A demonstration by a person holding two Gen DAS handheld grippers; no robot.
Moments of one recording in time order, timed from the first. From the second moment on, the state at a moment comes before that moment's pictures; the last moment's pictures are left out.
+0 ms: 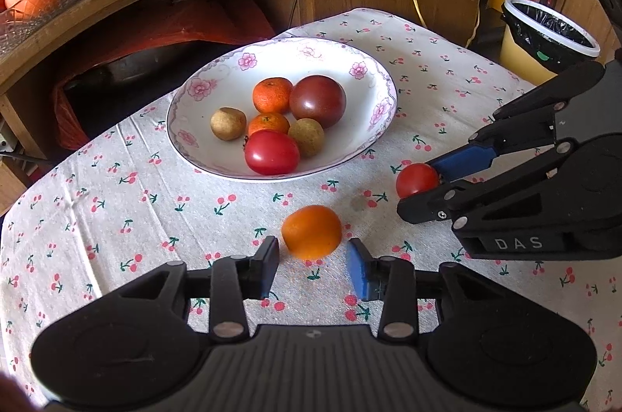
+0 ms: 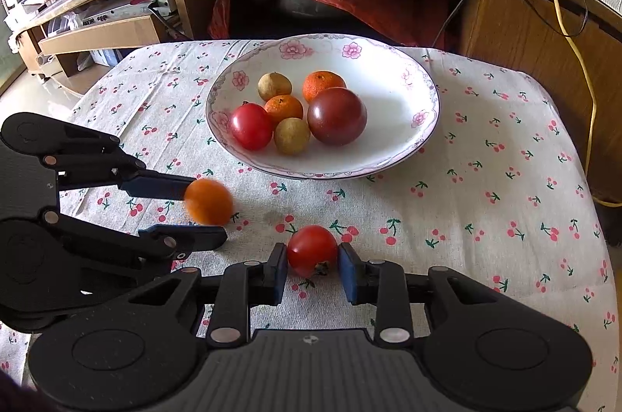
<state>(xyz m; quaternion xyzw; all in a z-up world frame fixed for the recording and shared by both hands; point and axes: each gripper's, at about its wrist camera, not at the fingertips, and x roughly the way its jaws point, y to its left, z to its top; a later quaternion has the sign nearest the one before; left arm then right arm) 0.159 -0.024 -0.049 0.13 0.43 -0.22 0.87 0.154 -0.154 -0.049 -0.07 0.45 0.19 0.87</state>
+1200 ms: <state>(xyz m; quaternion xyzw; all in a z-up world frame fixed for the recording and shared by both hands) 0.158 -0.030 -0.049 0.14 0.42 -0.22 0.87 0.154 -0.161 -0.047 -0.06 0.46 0.19 0.87</state>
